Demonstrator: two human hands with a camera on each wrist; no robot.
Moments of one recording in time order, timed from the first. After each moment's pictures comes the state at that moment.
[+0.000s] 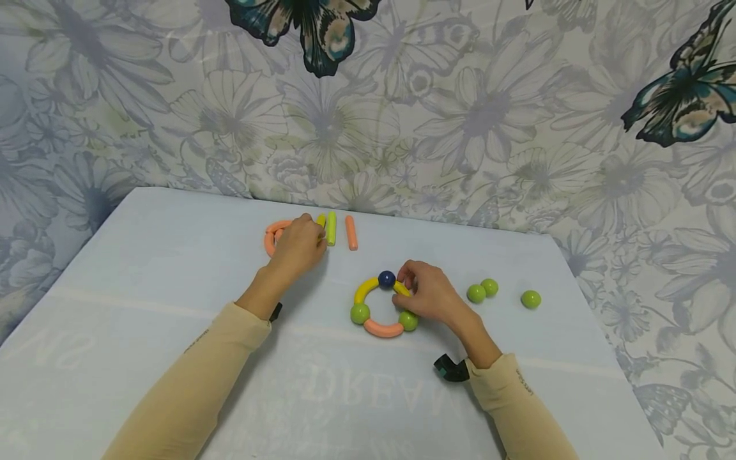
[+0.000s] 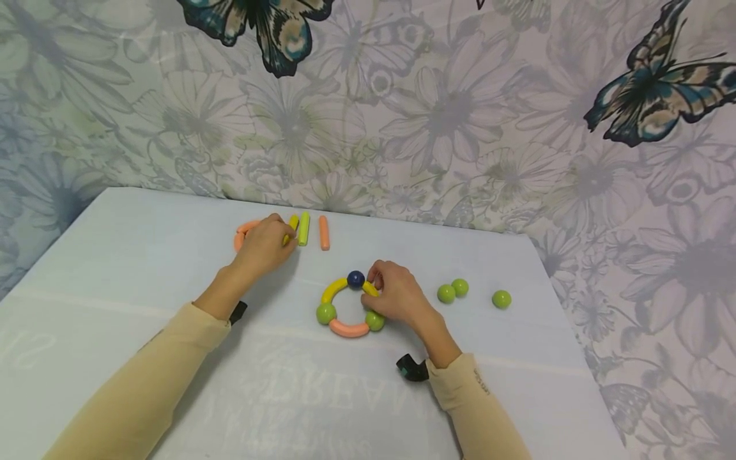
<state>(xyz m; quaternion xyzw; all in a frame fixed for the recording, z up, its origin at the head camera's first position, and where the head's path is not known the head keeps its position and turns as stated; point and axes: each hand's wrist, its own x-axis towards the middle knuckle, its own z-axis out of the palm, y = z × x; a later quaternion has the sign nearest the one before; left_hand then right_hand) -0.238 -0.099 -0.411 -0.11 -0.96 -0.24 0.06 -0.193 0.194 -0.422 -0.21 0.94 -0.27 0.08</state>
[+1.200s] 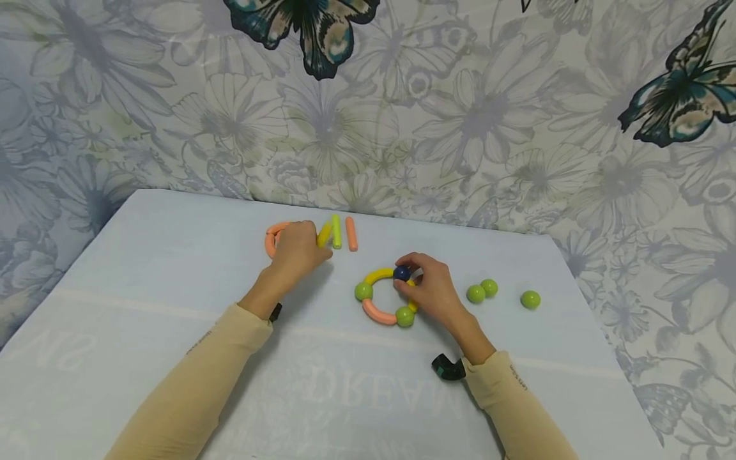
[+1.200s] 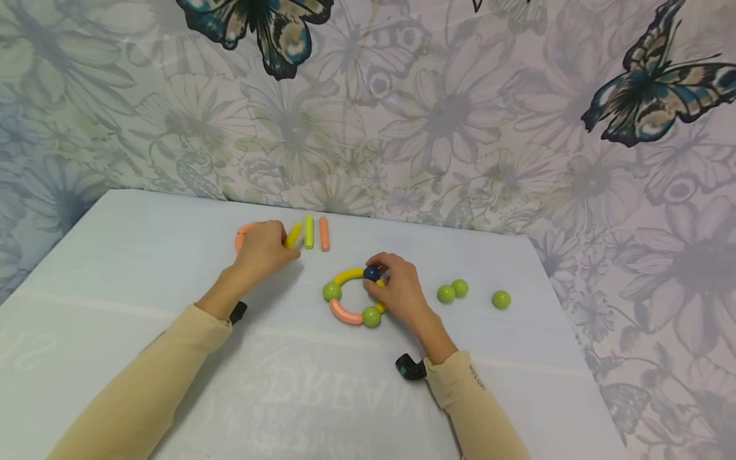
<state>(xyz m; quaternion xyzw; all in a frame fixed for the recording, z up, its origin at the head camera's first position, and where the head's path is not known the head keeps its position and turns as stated) -0.231 -0.097 -0.401 -0.06 -0.95 -0.29 0.01 -0.203 0.197 -0.441 -0.18 0.92 -0.35 -0.03</state>
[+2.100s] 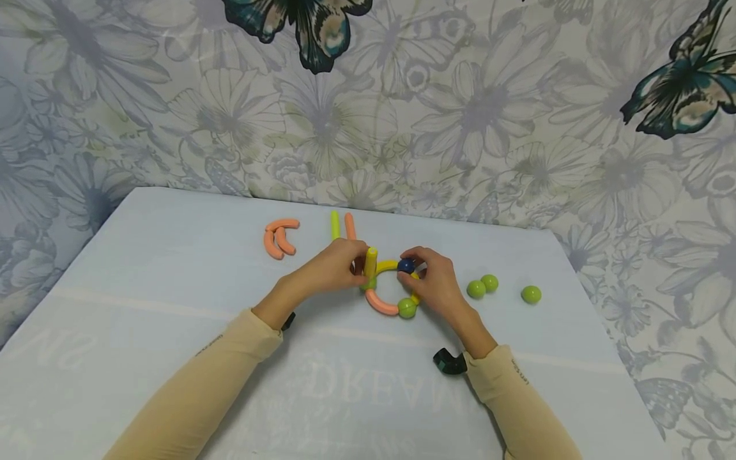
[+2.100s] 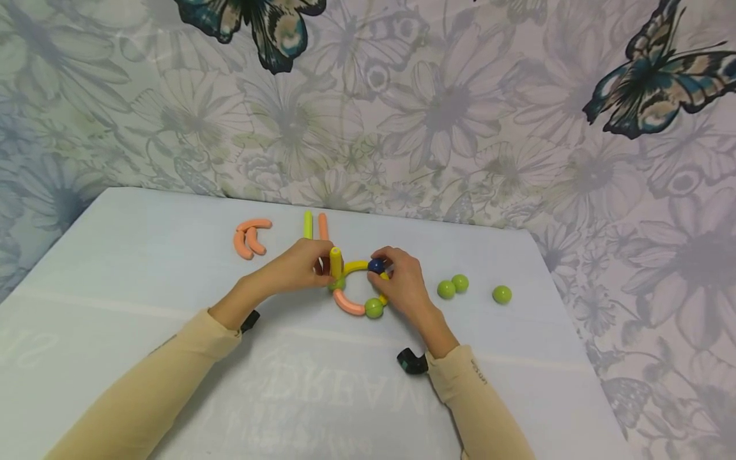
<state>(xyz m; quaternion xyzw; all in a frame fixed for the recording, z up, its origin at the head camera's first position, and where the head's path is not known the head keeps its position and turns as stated) -0.216 -0.057 -0.402 -0.33 -0.87 -0.36 -0.09 -0.207 0.203 -0.443 -0.16 0.92 -0.35 -0.04</state>
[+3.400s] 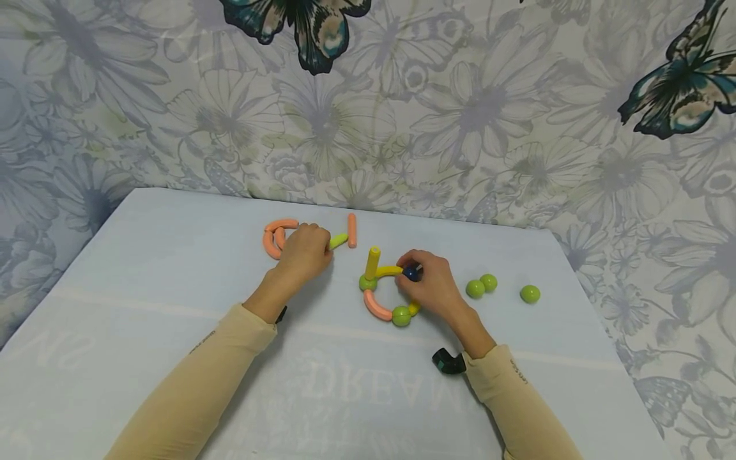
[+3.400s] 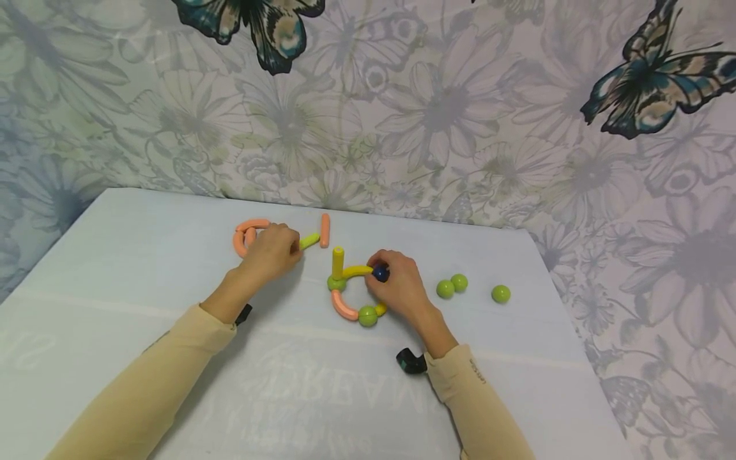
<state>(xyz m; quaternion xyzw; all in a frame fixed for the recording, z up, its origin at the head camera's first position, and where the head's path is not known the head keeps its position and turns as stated) -0.227 -0.084 -0.412 -0.14 -0.97 -0.20 0.05 -0.204 0.201 -0.441 -0.19 0.92 -0.33 -0.04</state>
